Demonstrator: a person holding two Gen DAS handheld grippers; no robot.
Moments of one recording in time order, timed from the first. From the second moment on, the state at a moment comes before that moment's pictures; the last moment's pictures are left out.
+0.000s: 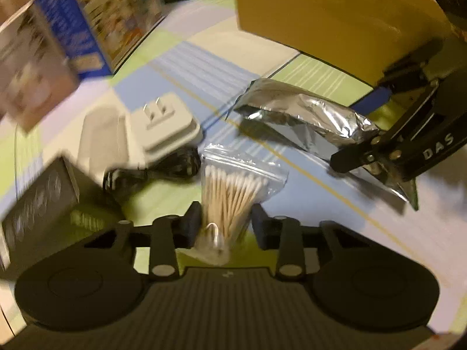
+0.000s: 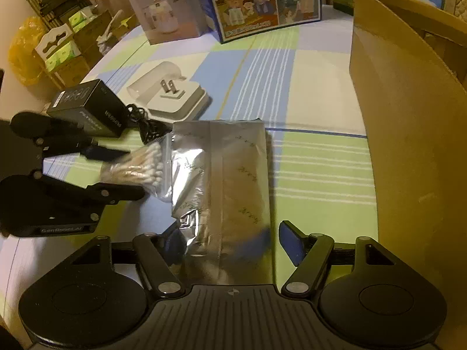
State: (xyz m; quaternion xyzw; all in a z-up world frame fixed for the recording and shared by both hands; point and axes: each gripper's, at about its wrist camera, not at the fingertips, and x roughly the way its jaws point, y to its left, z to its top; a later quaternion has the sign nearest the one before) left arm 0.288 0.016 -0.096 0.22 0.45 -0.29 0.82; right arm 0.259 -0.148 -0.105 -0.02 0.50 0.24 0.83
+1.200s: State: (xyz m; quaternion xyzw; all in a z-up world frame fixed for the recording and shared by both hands) left arm 0.229 0.025 -0.095 0.06 0.47 -0.17 0.86; right arm 0.236 -0.134 -0.105 -0.11 0.48 0.24 0.84
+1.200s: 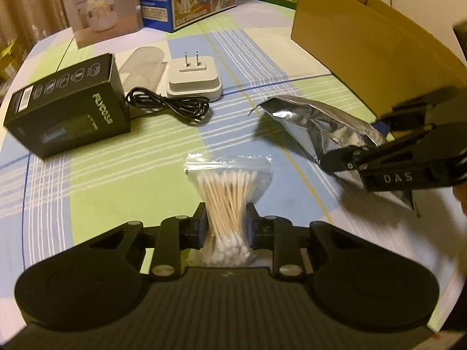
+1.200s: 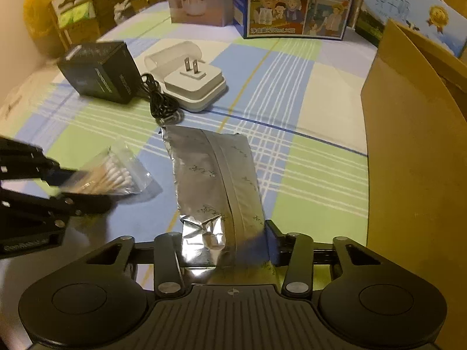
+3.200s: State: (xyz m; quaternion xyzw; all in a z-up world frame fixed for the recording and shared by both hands) left arm 0.080 0.000 0.048 -0.04 0.40 -0.12 0.91; right arm 0.076 -0.202 0.036 -0.02 0.39 0.24 0.89
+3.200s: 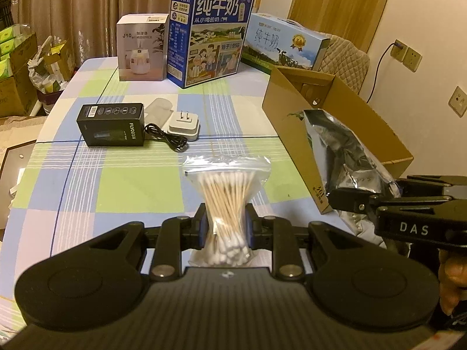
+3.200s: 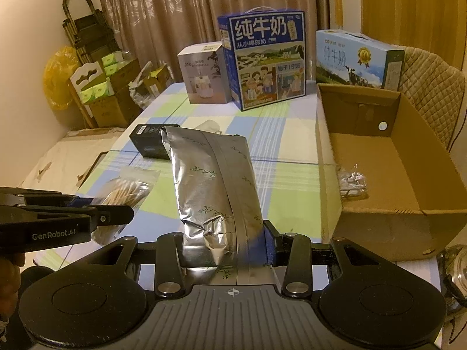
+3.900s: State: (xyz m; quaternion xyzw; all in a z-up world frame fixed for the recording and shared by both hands) left arm 0.096 -0.035 0.059 -0.02 0.39 -0.16 0.91; right arm 0.090 -0.235 0.046 0.00 0.37 0.21 0.90
